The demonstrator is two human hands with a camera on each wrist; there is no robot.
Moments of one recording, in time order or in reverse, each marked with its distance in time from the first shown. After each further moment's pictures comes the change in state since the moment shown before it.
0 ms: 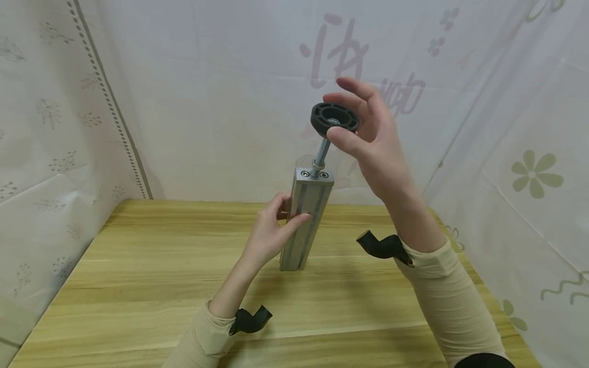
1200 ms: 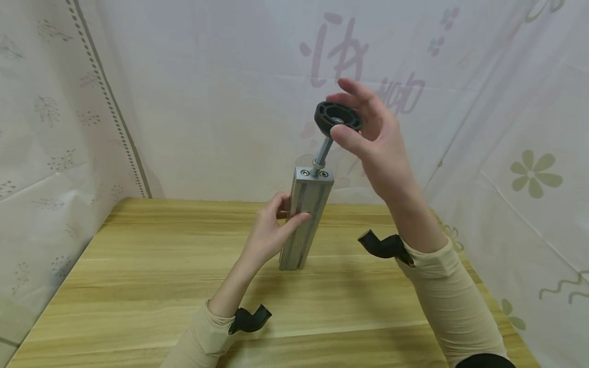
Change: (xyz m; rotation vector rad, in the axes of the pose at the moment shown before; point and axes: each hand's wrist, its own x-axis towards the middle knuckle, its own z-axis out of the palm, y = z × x) left_hand -0.001 0.000 -0.001 0.008 0.006 0.018; right_hand -0.001 -0.001 -0.002 -0.031 0.036 0.020
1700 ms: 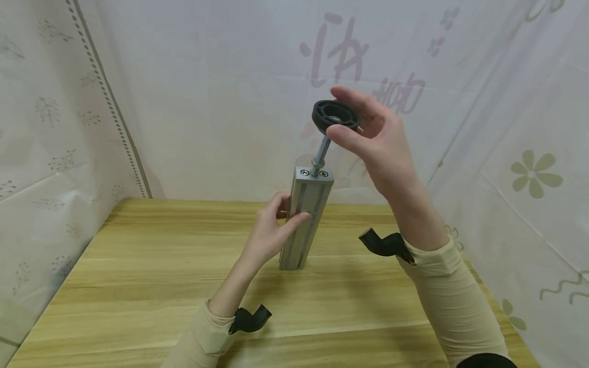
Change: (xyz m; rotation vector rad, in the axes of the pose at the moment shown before) left_hand 0.000 -0.001 0.001 0.006 0.002 0.002; right_hand 0.000 -0.003 -0.003 -0.042 0.017 0.059
